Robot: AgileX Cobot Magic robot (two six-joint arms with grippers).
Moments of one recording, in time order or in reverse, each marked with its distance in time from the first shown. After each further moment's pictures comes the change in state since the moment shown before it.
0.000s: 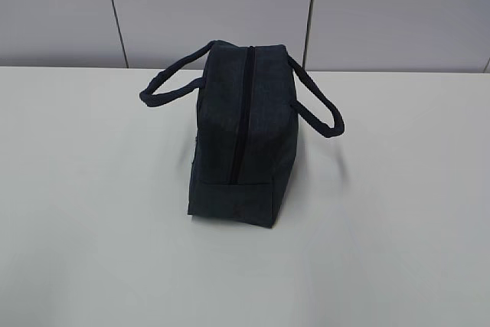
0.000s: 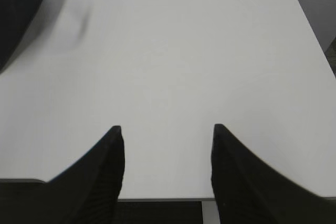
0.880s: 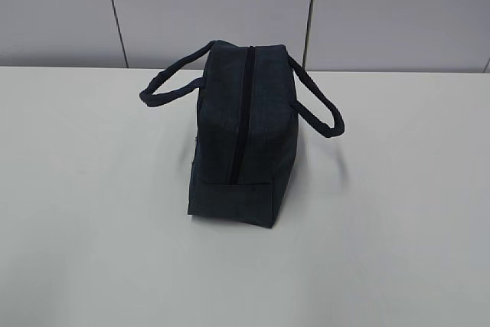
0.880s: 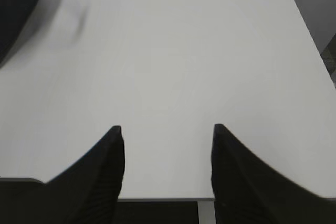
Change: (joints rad) left arm 0.004 0.000 0.000 0.000 0.003 0.000; right arm 0.000 0.000 0.000 -0.009 0.000 -0.016
